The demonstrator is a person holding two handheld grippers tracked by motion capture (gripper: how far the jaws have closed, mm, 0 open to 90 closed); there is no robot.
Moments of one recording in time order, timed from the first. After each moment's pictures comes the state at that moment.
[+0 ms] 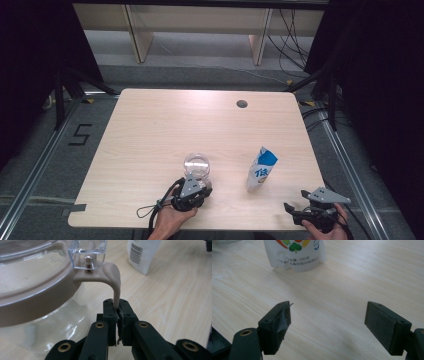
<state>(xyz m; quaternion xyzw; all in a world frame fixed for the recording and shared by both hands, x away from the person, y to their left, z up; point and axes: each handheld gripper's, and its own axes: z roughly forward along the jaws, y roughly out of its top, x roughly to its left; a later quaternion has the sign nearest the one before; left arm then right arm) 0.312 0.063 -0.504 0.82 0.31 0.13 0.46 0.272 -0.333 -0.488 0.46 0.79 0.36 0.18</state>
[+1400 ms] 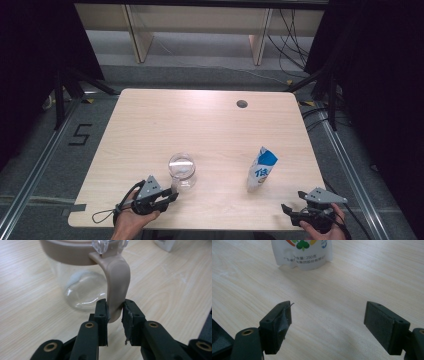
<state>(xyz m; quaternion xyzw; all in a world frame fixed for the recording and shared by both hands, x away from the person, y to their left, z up) 0.303 0.161 -0.499 0.82 0.35 0.14 0.43 0.274 -0.330 -0.489 0.44 0.80 0.36 0.18</state>
